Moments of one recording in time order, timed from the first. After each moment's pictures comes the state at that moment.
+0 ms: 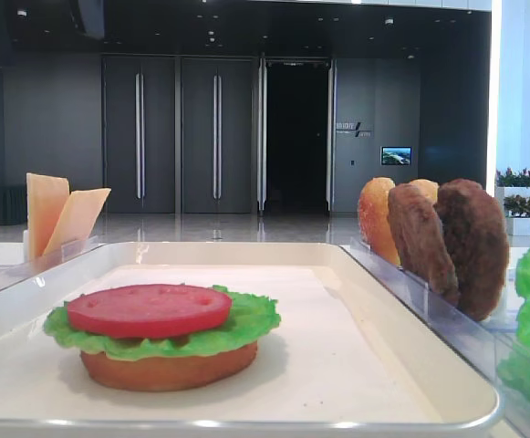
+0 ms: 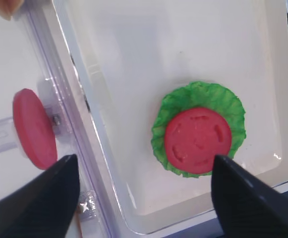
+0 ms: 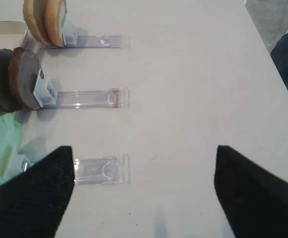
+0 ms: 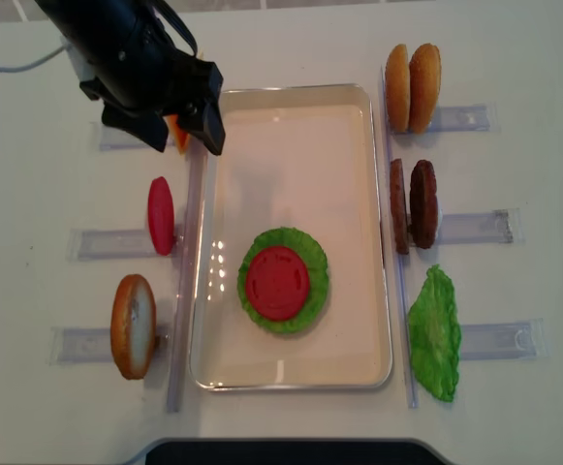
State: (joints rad) left arm -0.41 1.61 -1.41 -0.14 1.20 -0.16; right arm 0.01 -0.01 -0.50 0.02 1.14 -0.03
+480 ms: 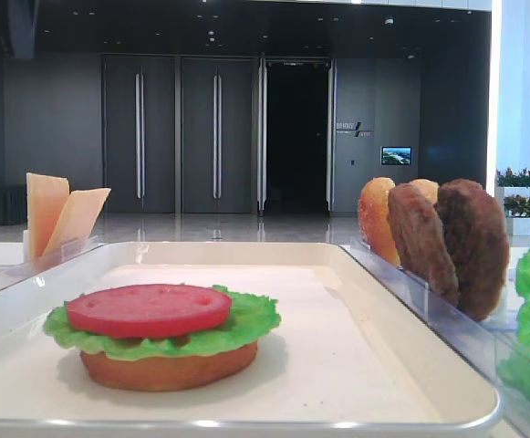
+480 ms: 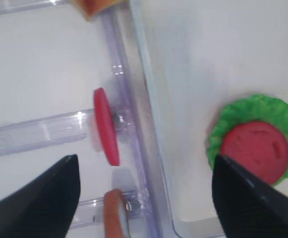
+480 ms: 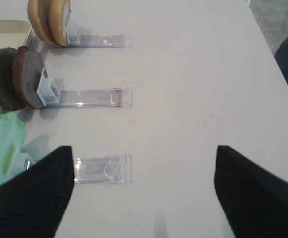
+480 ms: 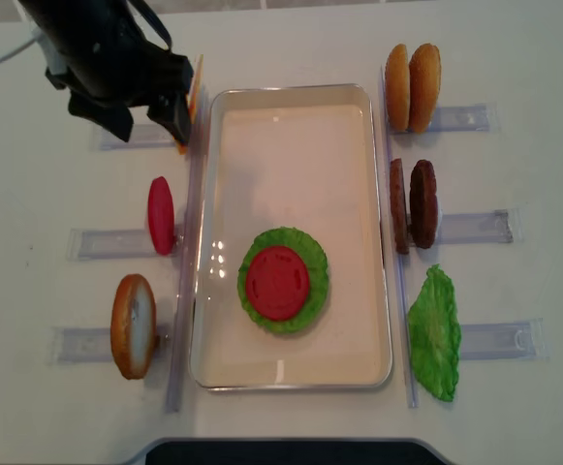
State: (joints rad) left arm -0.31 1.61 -1.42 -0.02 1.22 -0.18; right arm 0.03 -0.01 -0.50 0.02 1.14 -0.03
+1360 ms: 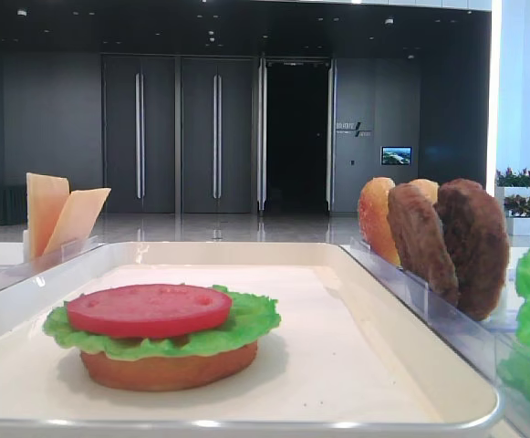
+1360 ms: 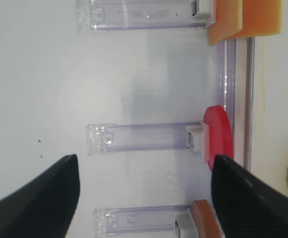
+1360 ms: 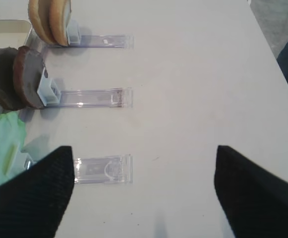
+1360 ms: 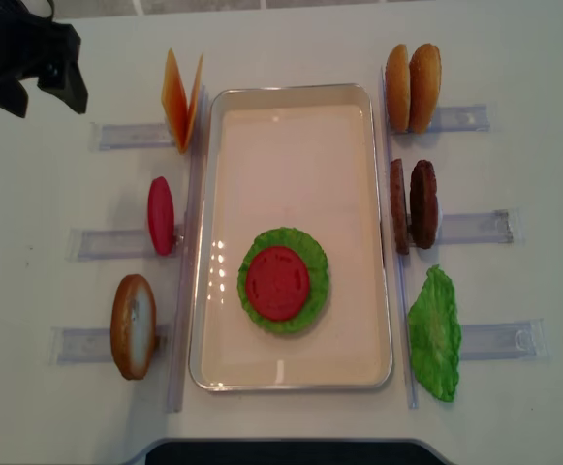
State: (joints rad) left arm -0.03 1.55 -1.42 0.02 1.22 -0.02; right arm 0.03 -0.01 -0.50 0.02 1.14 -0.03
